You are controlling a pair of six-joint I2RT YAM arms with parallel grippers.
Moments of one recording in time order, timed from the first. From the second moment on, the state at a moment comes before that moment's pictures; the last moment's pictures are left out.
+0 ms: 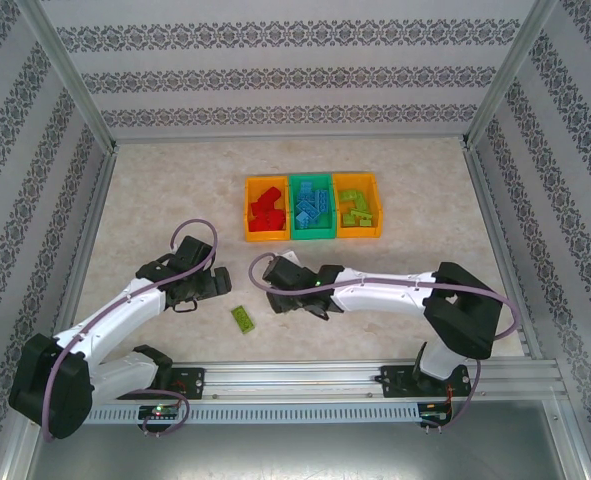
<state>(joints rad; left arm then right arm) -0.40 1.09 0.62 -0.70 -0.11 -0.68 1.09 1.63 0.97 -0.43 0.20 0.60</state>
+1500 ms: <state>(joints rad) -0.49 1.03 0.58 -0.70 -0.06 -0.78 0.43 1.40 0.96 -0.44 0.14 0.36</state>
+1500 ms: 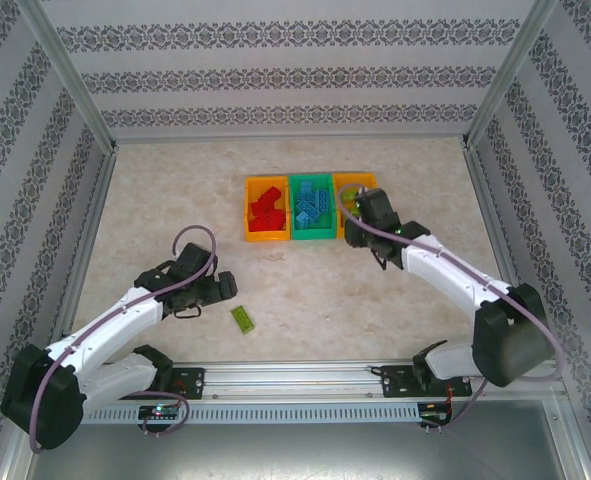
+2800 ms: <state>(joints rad) -0.80 1.38 0.67 -0.68 -0.02 -1.11 0.26 1.54 1.09 -0.34 0.06 0.31</state>
